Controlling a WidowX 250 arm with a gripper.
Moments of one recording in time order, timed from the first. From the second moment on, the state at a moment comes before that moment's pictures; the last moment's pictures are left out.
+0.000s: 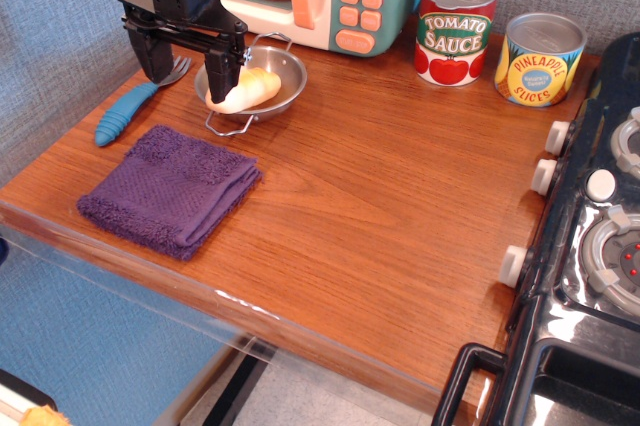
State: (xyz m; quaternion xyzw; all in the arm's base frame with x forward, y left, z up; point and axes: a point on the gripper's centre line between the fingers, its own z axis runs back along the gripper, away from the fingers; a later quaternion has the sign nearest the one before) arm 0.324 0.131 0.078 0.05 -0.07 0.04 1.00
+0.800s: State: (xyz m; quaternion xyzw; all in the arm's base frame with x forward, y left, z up) arm 0.286 0.146 0.042 0.02 -0.04 0.04 1.00
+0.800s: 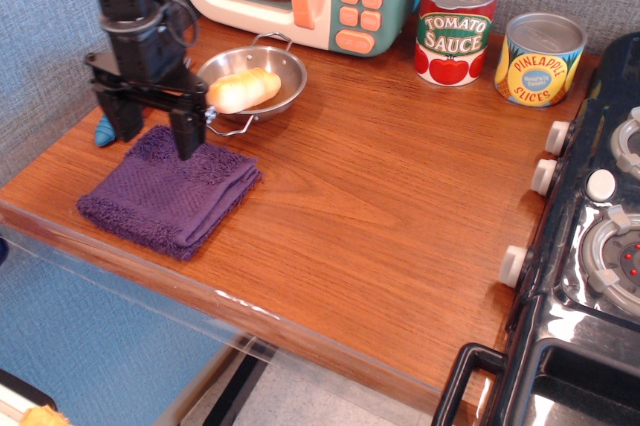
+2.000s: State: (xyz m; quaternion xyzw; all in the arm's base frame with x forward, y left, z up) arm 0.273 0.132 0.011 0.06 -0.03 0.03 1.00
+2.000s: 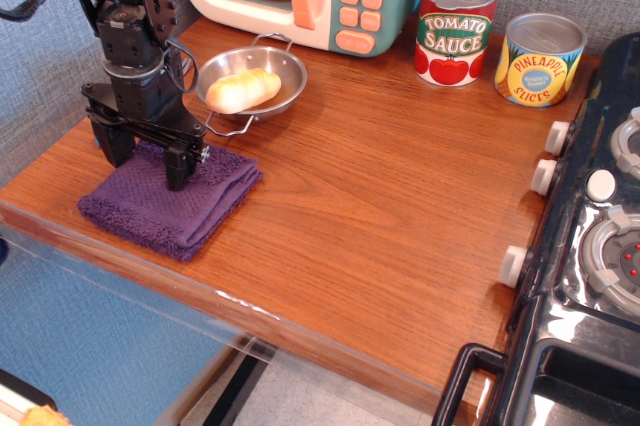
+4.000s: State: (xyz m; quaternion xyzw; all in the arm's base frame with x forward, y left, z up) arm 0.277 -0.056 0.018 -0.03 -0.03 0.06 1.00
